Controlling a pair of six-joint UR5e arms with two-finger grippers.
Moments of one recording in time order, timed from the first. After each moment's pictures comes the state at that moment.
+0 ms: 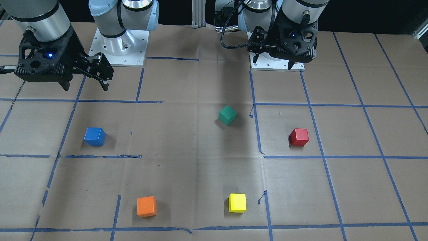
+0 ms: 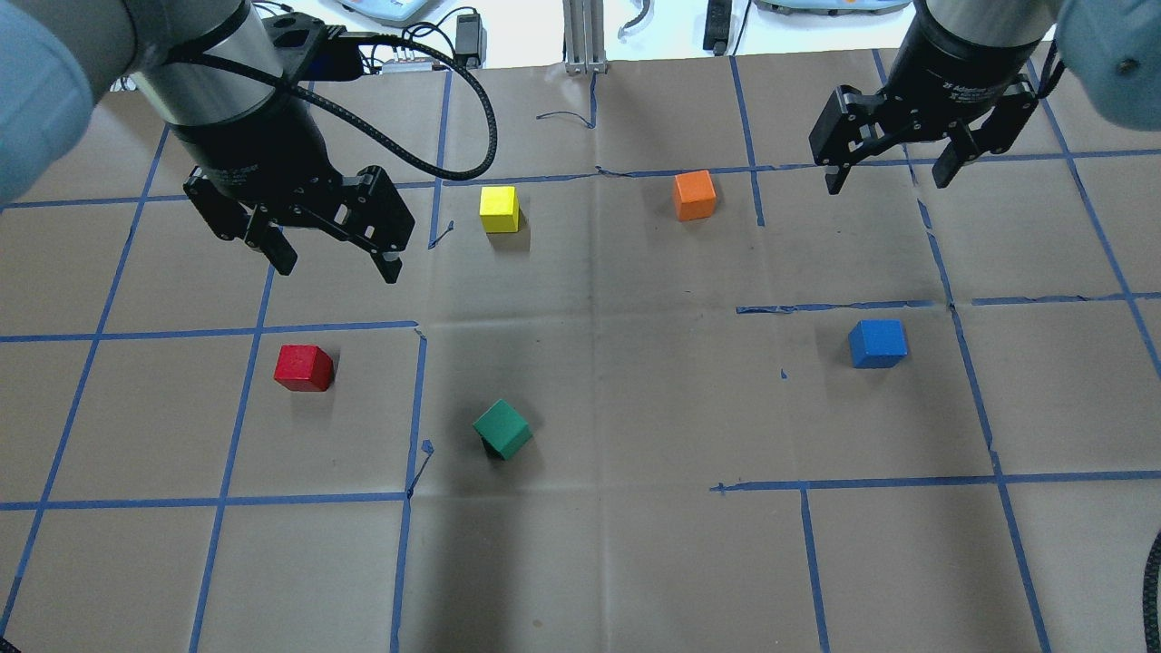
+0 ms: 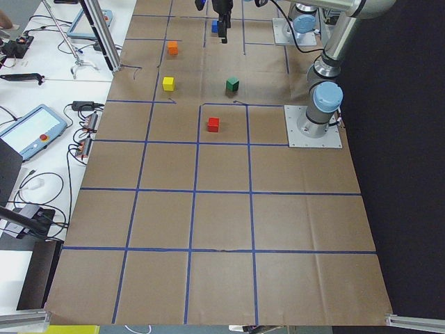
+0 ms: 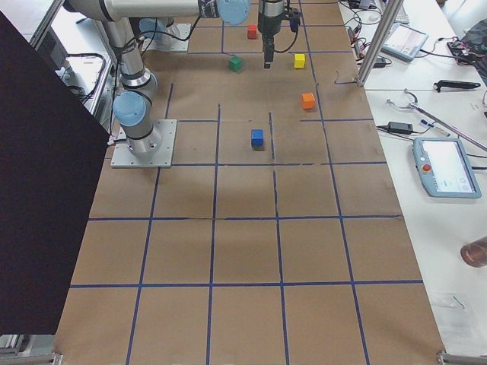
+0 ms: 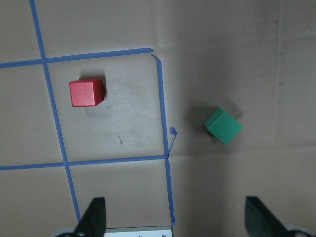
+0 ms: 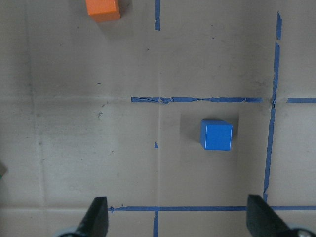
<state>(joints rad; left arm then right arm) -1.65 -1.55 -1.49 -1.81 1.51 0.09 1.54 -1.54 1.52 -1.55 -1.58 -0.05</state>
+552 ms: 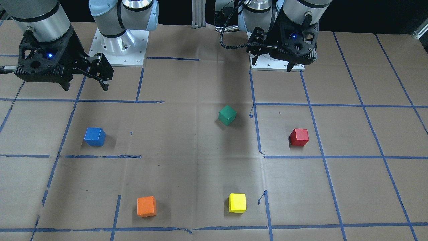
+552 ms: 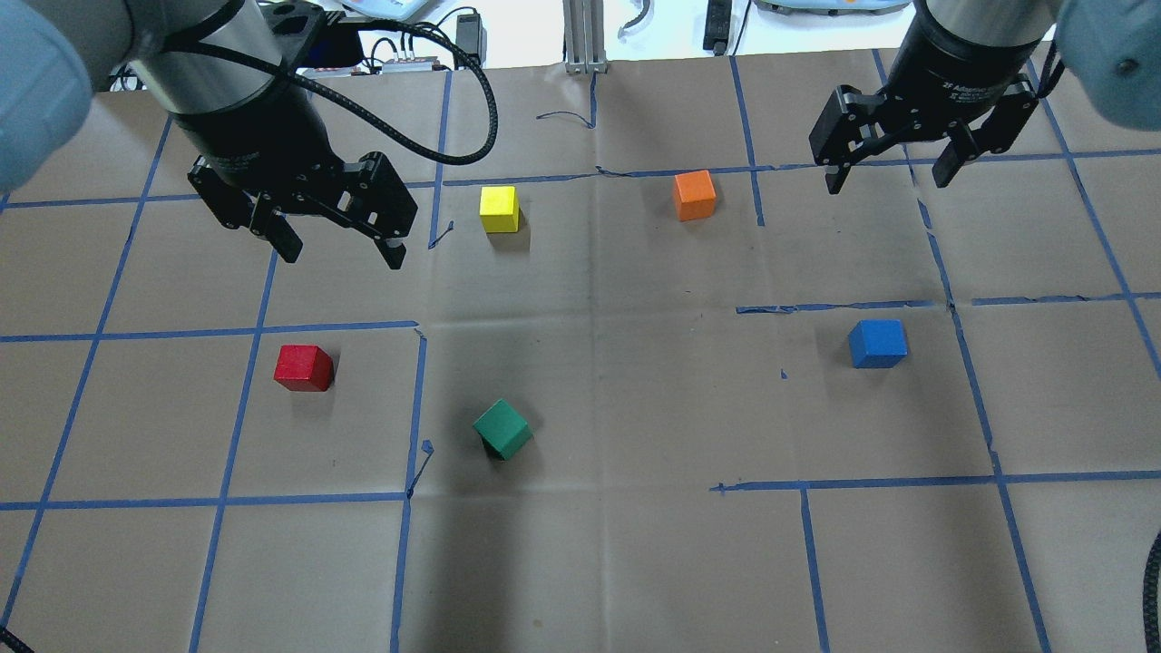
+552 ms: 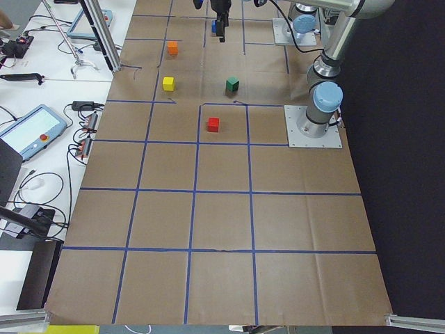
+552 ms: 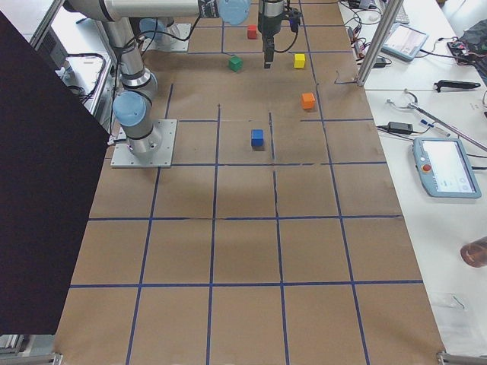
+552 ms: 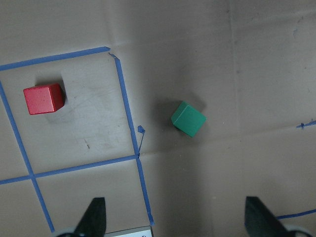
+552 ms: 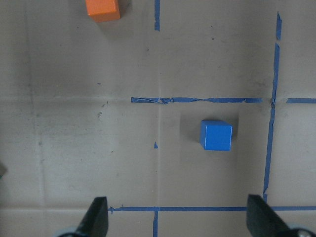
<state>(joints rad) -1.64 -1.57 -1.47 -1.79 1.51 0.09 1.54 -1.54 1.52 -1.55 -1.58 -0.05</state>
